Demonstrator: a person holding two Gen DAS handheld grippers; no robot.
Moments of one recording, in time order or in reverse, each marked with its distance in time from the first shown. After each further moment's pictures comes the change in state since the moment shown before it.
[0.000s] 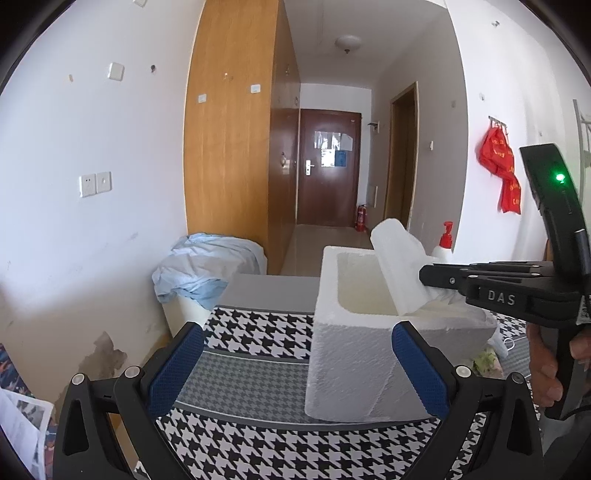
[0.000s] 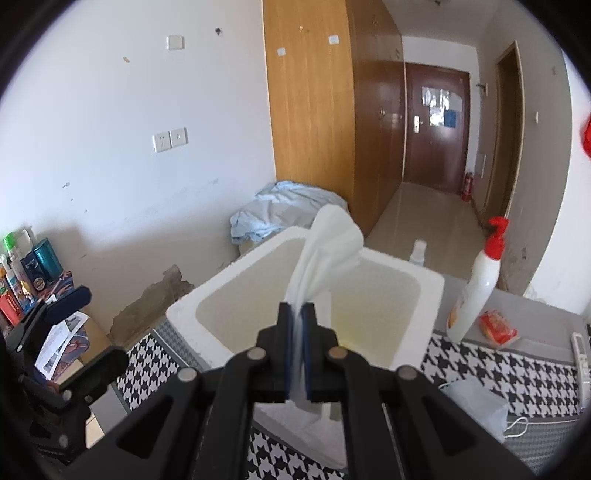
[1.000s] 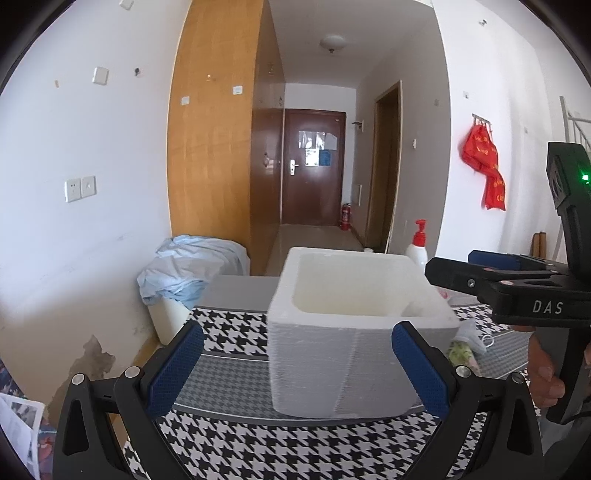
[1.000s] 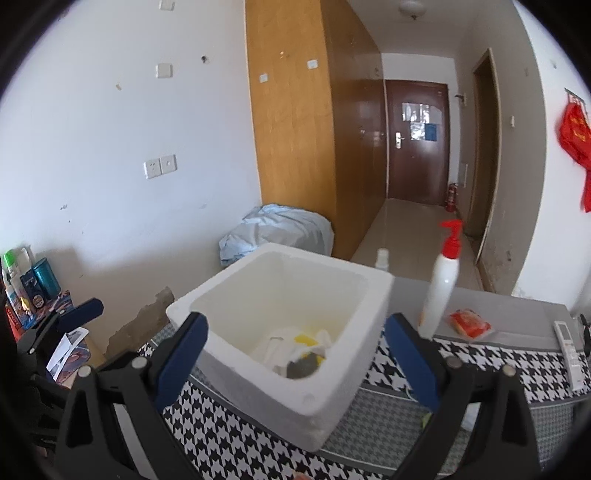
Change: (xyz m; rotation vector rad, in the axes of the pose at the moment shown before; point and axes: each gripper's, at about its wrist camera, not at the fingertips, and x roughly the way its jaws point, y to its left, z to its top) left arm -0.013 -0.032 0.005 0.026 -0.002 -0.060; right arm -0.055 -0.020 -0.014 0.047 -0.110 -0.043
